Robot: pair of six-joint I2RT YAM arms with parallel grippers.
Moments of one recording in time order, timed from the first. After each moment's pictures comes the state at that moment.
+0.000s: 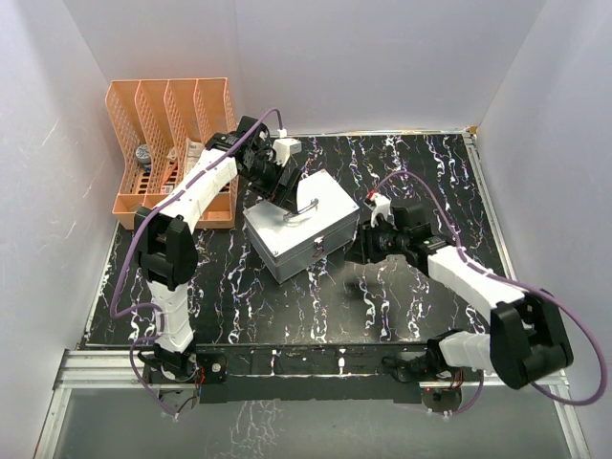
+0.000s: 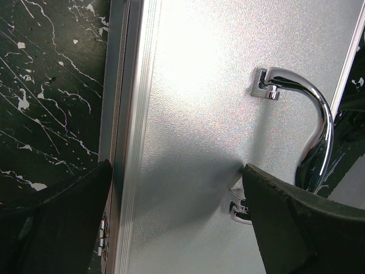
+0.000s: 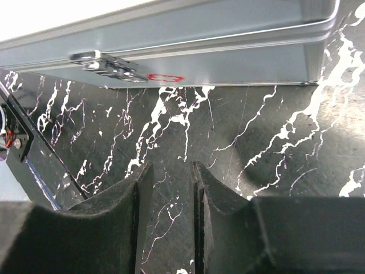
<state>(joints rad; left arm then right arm) -0.40 1.99 1.86 -1.02 0.54 0.21 0.34 1.21 0.68 -0.17 -0.57 0.20</state>
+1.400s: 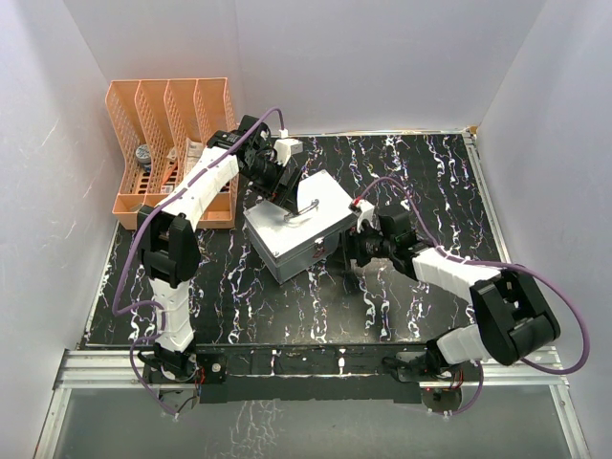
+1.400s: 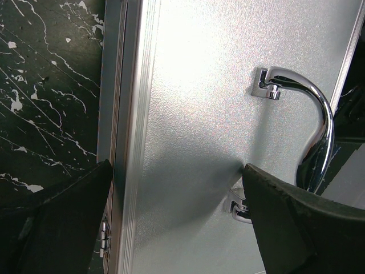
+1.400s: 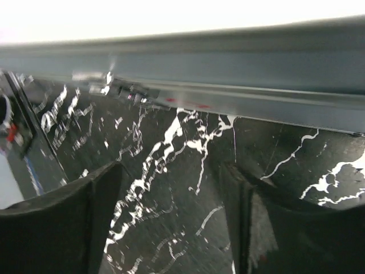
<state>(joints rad) -0.40 2.02 1.91 -1.07 0.56 0.22 0.42 1.40 0.61 0.19 -0.61 0.29</state>
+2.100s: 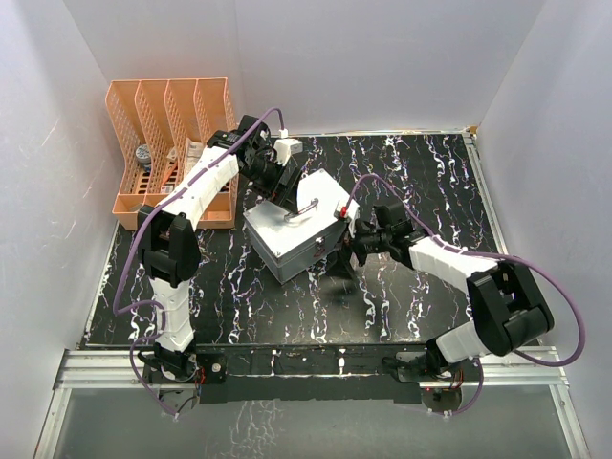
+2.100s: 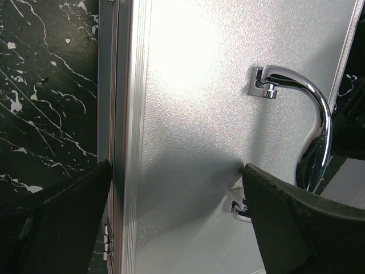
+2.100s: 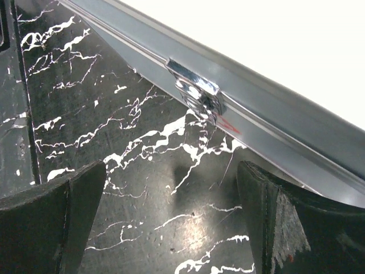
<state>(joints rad) -0.40 2.02 1.91 -1.07 0.57 0.23 0.42 1.43 0.72 -0.03 -0.82 -0.30</state>
